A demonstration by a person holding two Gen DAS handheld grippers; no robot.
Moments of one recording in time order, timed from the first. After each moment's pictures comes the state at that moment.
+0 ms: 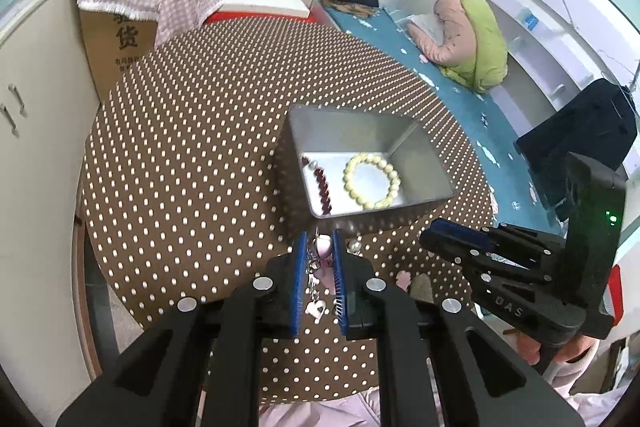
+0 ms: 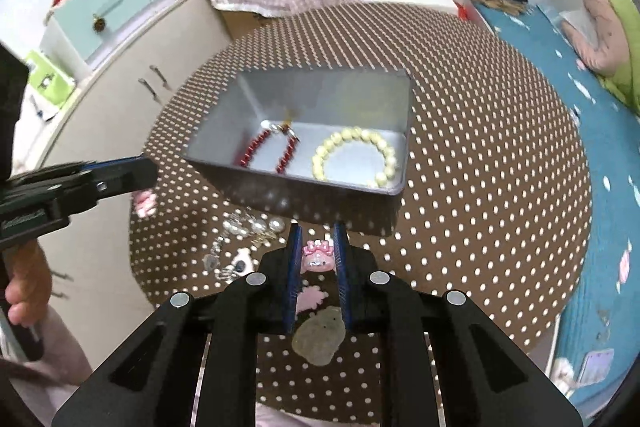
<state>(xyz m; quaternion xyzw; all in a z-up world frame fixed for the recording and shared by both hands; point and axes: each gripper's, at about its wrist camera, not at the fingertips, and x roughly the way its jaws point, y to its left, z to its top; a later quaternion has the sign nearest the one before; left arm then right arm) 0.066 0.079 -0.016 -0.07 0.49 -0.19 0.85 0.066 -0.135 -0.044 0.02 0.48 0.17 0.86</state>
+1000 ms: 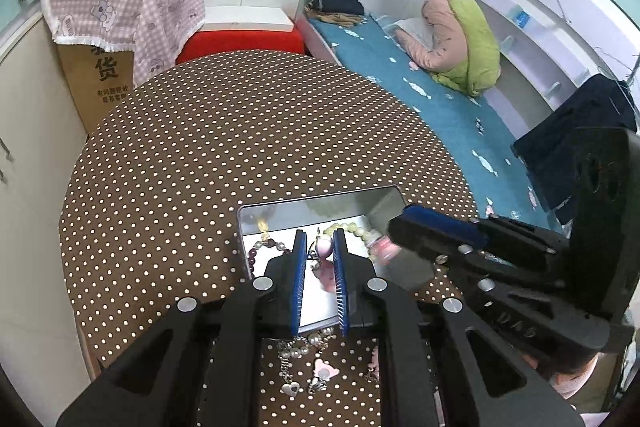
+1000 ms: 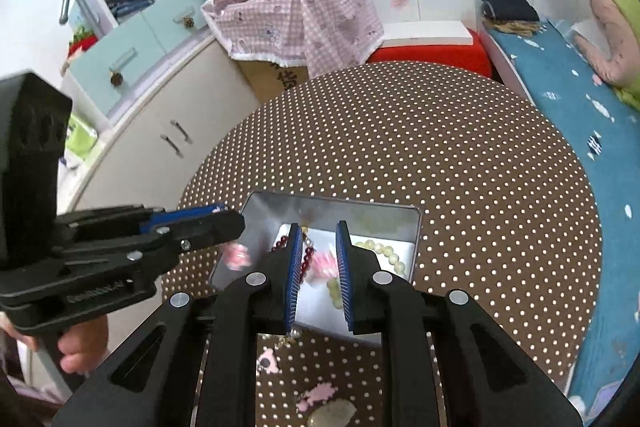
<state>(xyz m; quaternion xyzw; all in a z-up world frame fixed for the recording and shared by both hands) 0.134 0.044 0.001 -0.05 0.48 -0.20 0.85 0.138 -0.136 -0.005 0.08 0.44 0.20 0.87</state>
